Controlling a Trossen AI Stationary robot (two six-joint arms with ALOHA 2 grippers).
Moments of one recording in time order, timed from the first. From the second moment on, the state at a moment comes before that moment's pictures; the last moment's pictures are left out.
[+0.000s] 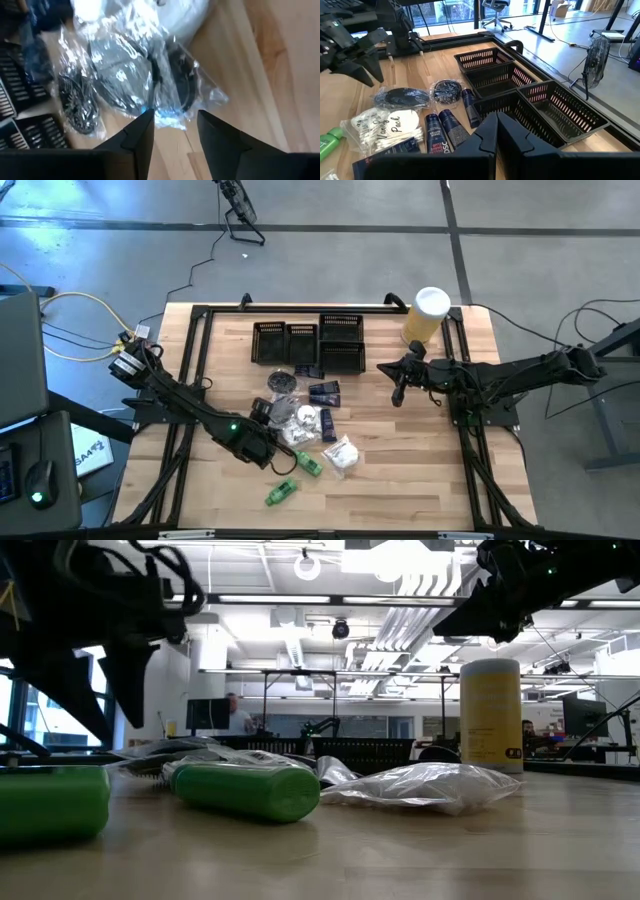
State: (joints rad) left arm -0.54 1.58 0.98 -0.85 -0.47 -0.11; right arm 0.05 0.86 0.43 0.12 0.44 0.16
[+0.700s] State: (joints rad) left arm -0.54 1.70 0.98 -0.88 -0.52 -0.20; right arm 0.05 0.86 0.43 0.11 0.44 0.16
